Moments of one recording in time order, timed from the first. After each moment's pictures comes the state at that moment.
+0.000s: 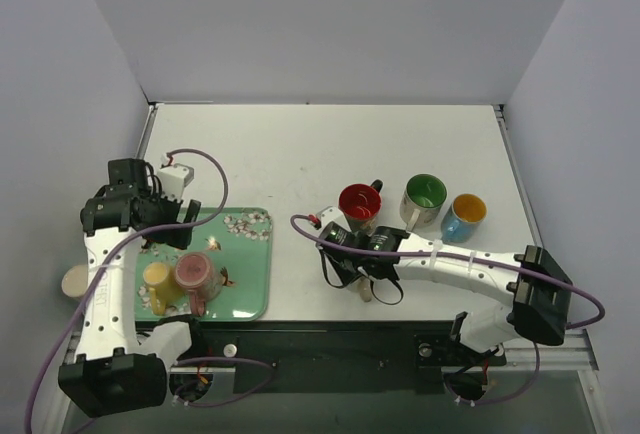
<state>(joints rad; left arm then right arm) 0.13 1.05 1.17 -1.19 0.12 0.40 1.12 1.40 0.98 -0.69 0.27 0.42</state>
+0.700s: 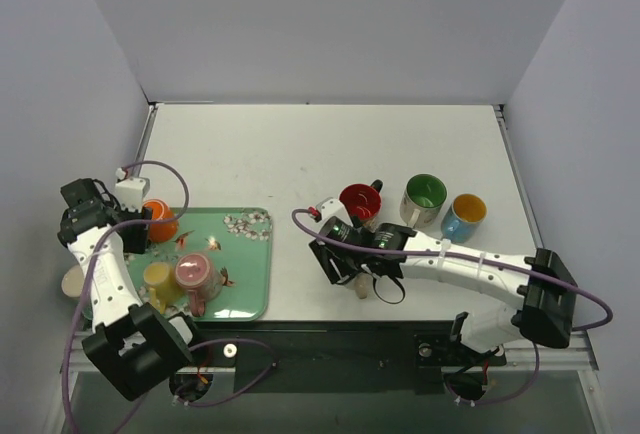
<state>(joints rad) 0.58 1.09 0.97 -0.94 0.15 0.64 1.12 1.42 1.01 -0.66 0.34 0.39</state>
